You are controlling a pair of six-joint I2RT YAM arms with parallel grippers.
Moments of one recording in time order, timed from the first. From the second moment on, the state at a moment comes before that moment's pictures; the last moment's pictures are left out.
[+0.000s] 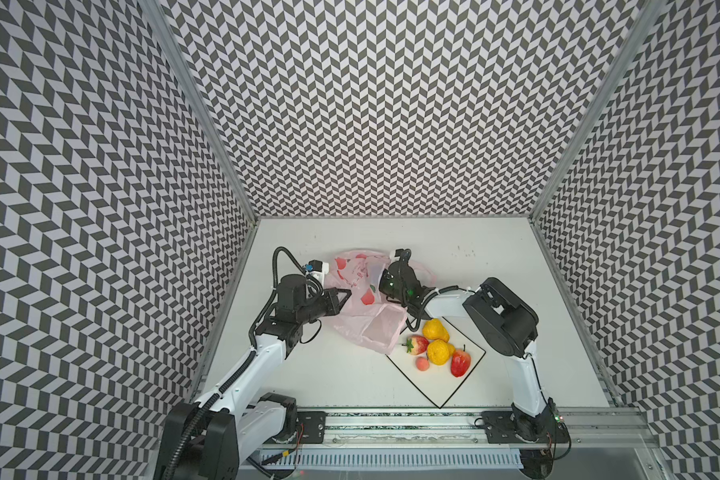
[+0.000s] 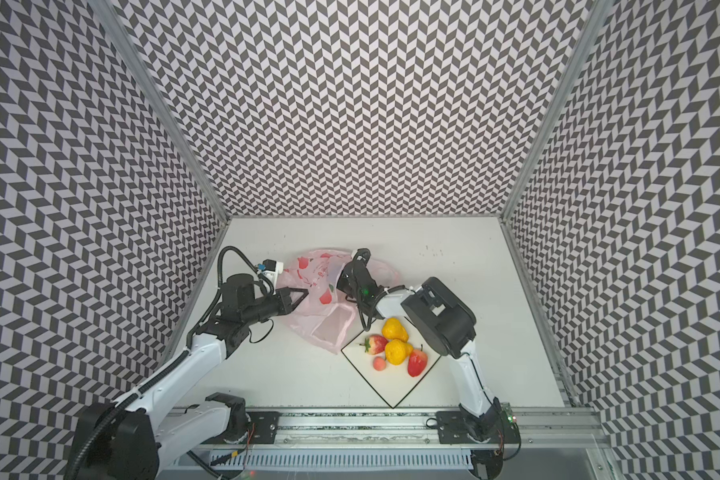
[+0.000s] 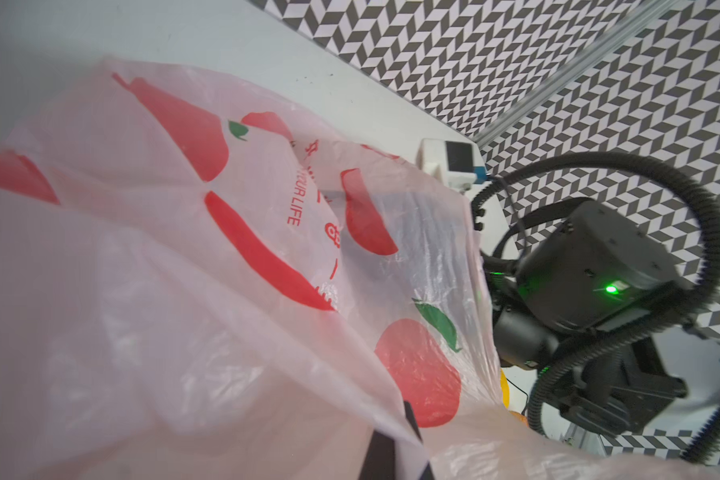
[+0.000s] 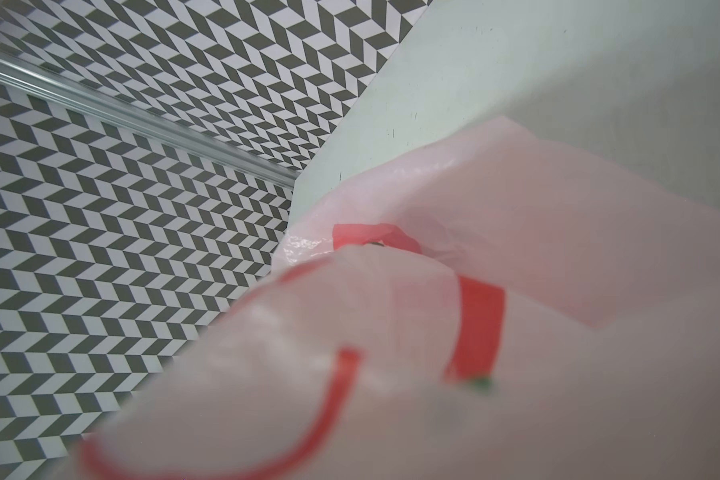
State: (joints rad) left arm -0.24 1.07 0.58 0.03 0.58 -0.52; right arm 0.74 2.14 1.22 0.53 -0.02 1.13
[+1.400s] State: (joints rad) left arm -0.20 1.14 0.55 0.10 0.59 -0.51; right arm 0.69 2.12 1.16 0.55 -0.04 1.15
